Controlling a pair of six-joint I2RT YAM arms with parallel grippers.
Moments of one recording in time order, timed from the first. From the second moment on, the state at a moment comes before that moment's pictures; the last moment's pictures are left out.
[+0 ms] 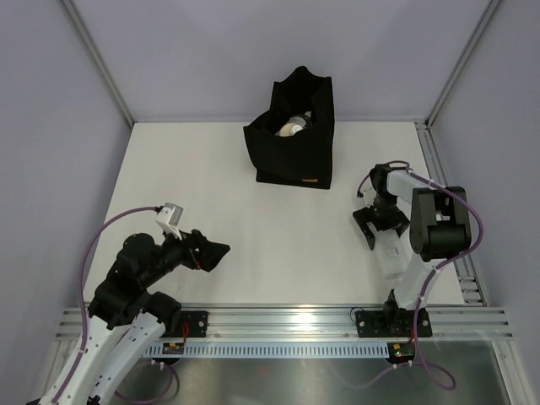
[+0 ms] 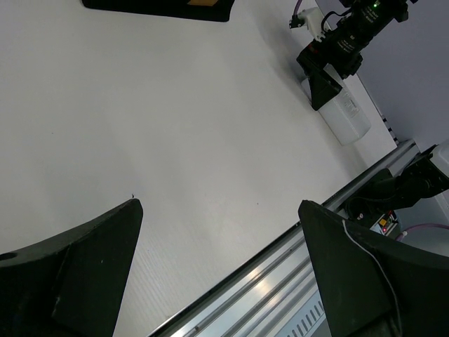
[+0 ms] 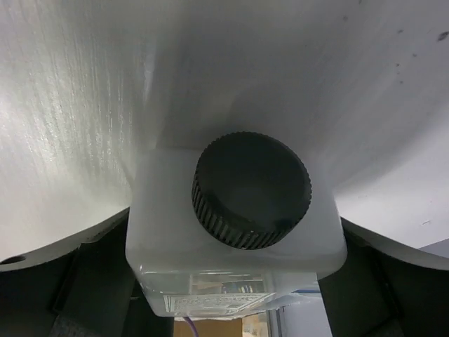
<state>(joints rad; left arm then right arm) -0.47 0.29 0.60 -0.61 0.26 -0.47 0.04 1.85 1.12 -0.95 0.09 -0.29</state>
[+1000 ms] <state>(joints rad) -0.47 0.19 0.60 -0.60 0.23 -0.47 0.07 1.83 2.34 -1.10 -0.70 -0.04</state>
